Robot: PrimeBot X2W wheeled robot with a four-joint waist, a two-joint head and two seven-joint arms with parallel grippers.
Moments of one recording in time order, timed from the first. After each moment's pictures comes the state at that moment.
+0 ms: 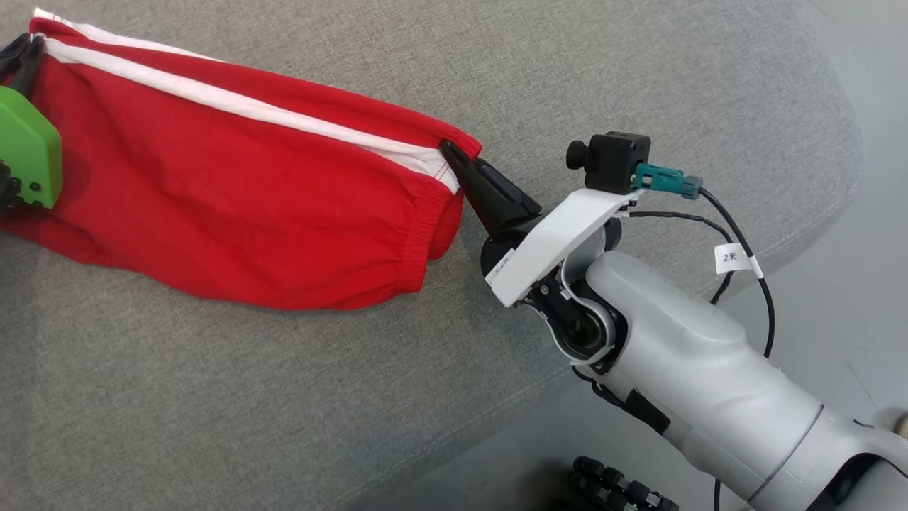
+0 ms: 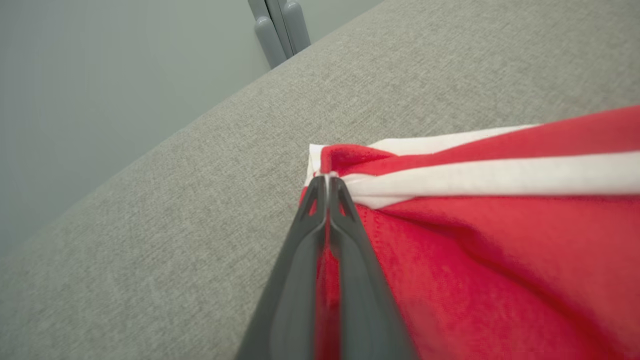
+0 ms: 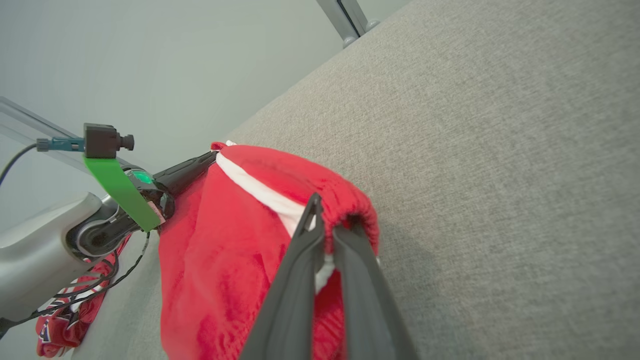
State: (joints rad) left arm -1.15 0.66 -0.91 0.87 -0.69 -0.13 -0.04; right arm -0.85 -0.13 0.88 0.47 1.21 0.13 -0.26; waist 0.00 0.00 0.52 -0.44
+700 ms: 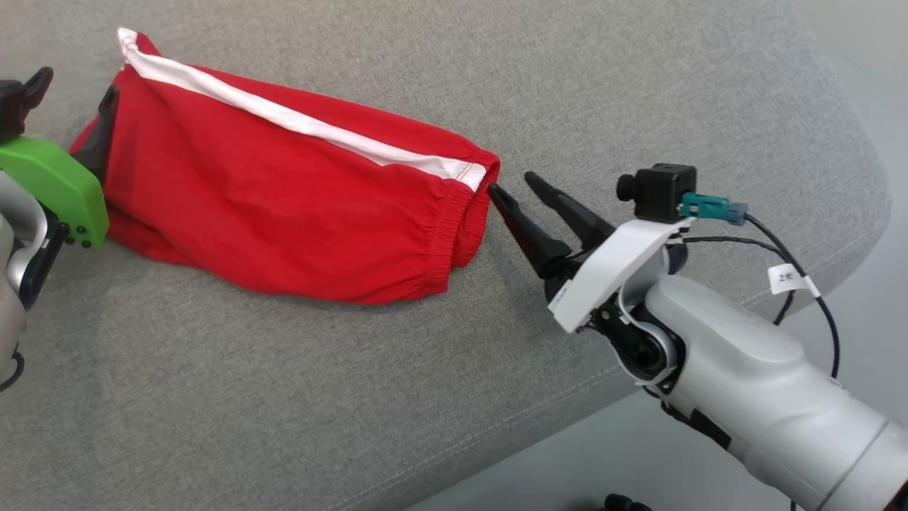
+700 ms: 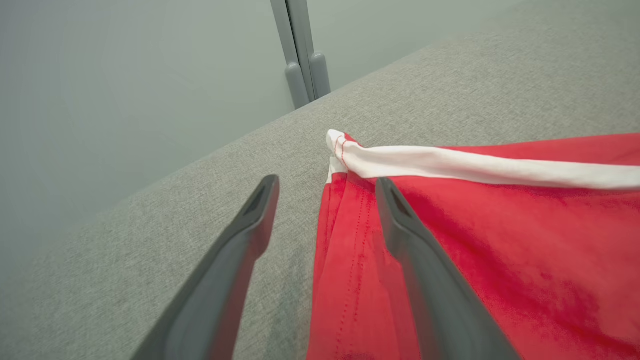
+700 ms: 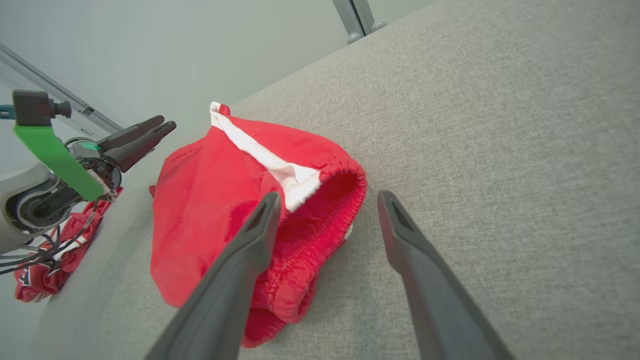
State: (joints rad) left arm -1.09 0.59 -1.00 0.96 -0.85 -0.13 -0.24; right arm -0.80 -0.28 0.96 0.47 1.19 0.13 -0.26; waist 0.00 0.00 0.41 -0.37
